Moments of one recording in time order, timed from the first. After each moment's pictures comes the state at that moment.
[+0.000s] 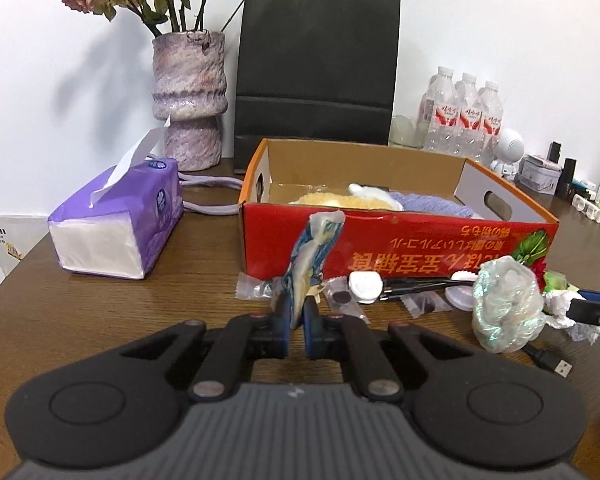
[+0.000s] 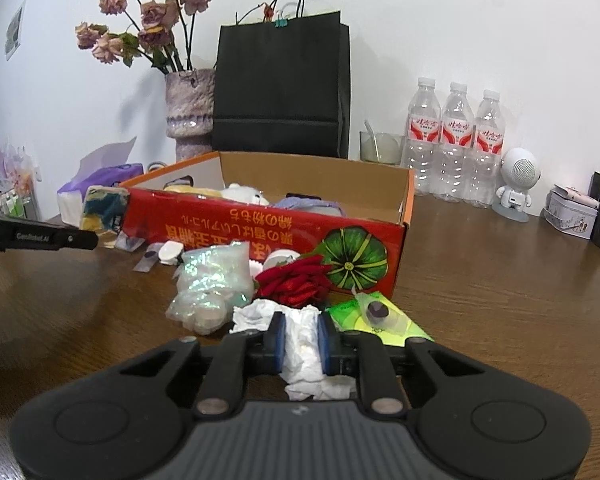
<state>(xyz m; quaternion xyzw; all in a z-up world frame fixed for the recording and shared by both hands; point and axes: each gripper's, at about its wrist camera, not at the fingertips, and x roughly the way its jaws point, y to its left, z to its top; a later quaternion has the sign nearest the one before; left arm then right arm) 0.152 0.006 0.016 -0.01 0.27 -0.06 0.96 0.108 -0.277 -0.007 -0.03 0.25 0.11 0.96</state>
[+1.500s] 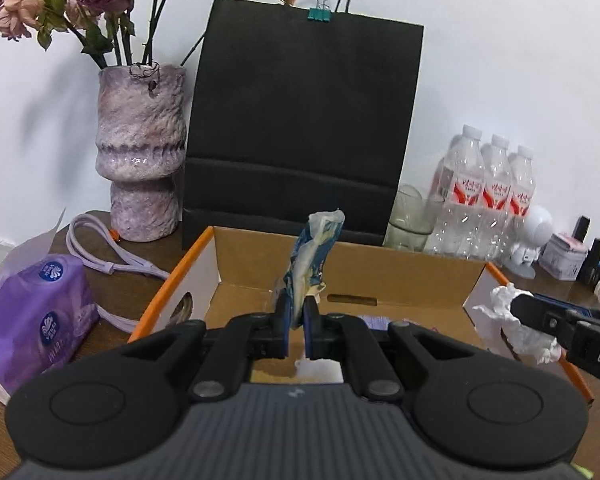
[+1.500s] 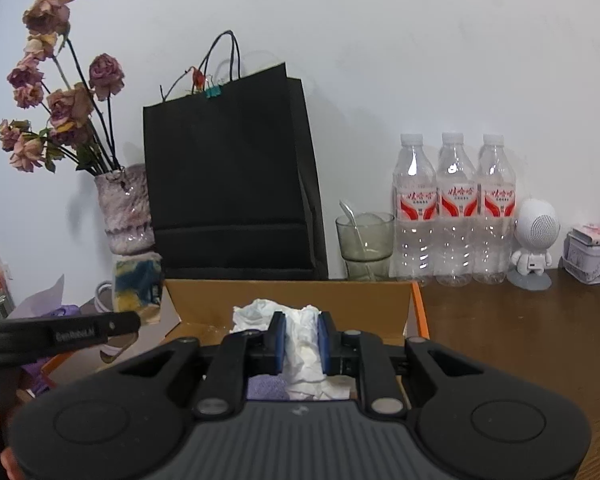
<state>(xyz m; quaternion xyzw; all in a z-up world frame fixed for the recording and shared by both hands) 0.298 -0.054 0.045 -0.05 0.23 -0.04 0.97 0.266 -0.274 0.043 0.05 0.19 0.08 0.98</state>
